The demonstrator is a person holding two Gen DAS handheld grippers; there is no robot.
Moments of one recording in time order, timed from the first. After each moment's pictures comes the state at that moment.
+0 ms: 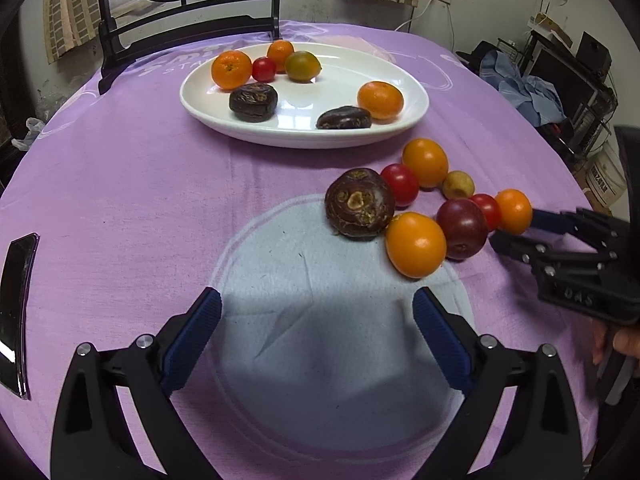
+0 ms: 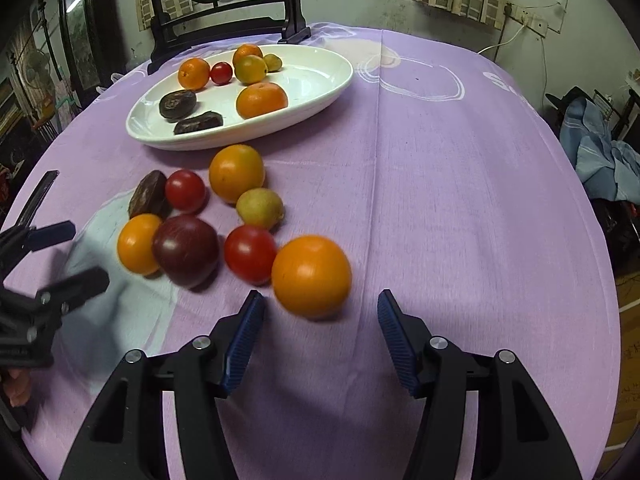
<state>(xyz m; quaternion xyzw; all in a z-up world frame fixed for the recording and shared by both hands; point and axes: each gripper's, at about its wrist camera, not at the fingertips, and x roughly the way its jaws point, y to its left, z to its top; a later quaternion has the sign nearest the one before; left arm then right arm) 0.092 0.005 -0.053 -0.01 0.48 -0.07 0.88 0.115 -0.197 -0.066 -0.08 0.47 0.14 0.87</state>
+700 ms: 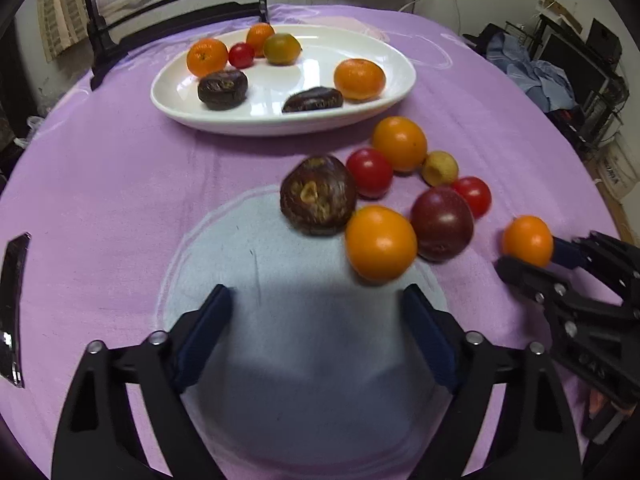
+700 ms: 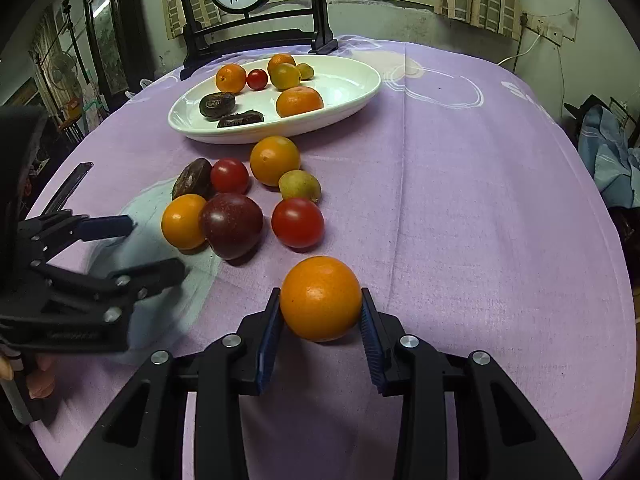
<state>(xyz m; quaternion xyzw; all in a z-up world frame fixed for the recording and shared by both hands) 0.106 -0.030 -0.060 0.01 0.50 -0.04 0.86 0.082 -0.203 -0.064 -0.06 0.45 0.19 0.87</state>
